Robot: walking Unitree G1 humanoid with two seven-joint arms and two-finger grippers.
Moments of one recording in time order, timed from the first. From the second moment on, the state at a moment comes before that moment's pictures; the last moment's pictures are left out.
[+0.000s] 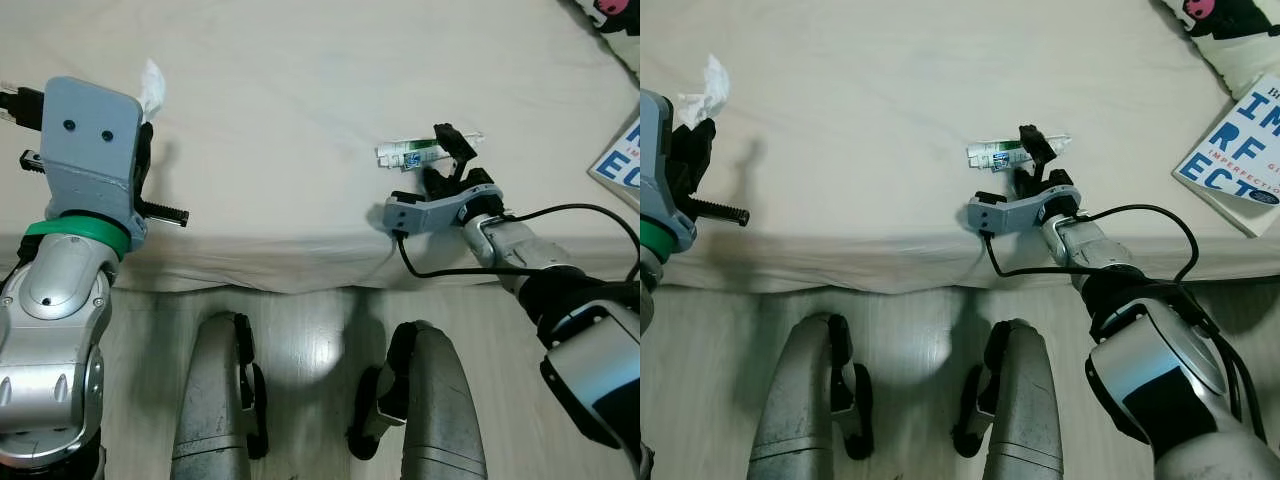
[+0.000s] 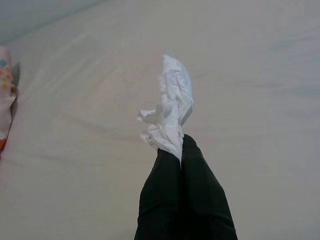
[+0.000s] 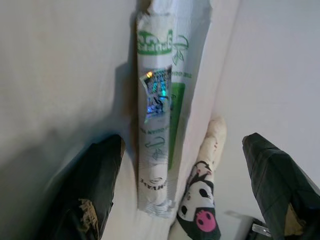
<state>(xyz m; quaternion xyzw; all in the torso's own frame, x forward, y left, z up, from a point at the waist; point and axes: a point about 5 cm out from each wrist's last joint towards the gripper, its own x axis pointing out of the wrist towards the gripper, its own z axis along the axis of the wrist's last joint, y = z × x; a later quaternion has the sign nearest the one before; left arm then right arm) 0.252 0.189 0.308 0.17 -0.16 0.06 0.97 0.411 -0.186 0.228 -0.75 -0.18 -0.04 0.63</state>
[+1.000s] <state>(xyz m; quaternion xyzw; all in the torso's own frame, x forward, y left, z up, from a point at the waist) 0.249 0.189 0.310 0.17 -0.15 0.06 0.97 0.415 -0.191 0.233 -0.76 -0.13 -0.03 0.64</state>
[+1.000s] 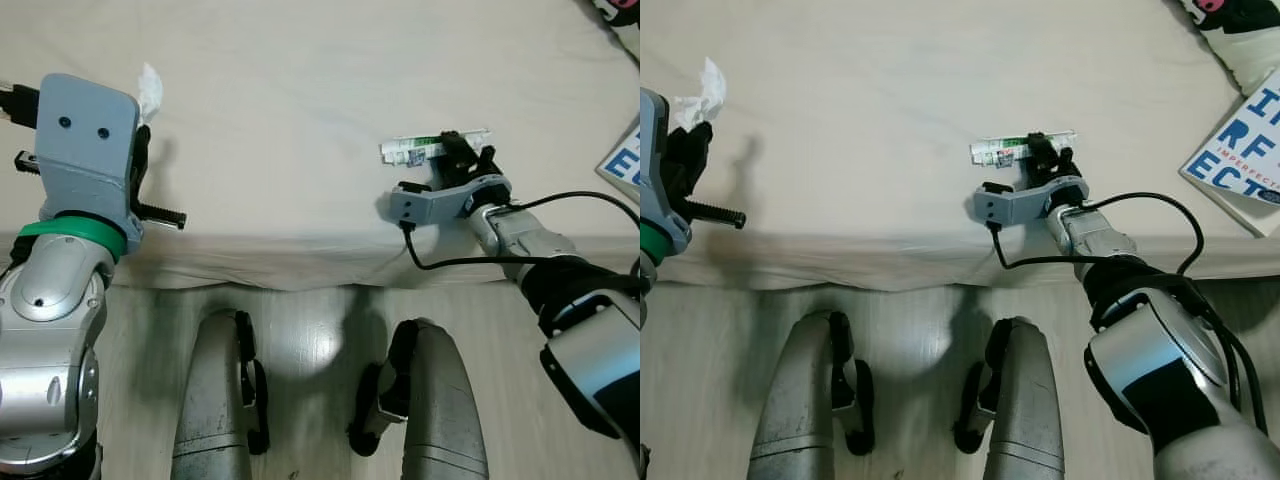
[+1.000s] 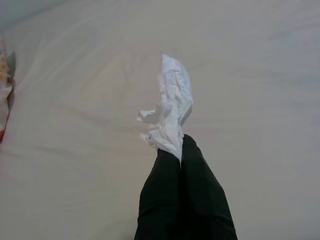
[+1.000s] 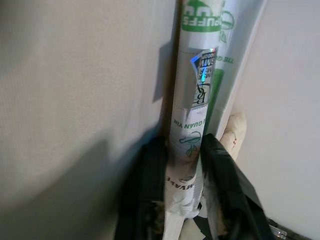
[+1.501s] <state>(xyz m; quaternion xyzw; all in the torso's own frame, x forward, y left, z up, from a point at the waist) 0.260 0.178 0.307 0.17 -0.17 0.05 0.97 0.414 -0.194 0.237 -0.69 -0.14 -0.05 0.71</state>
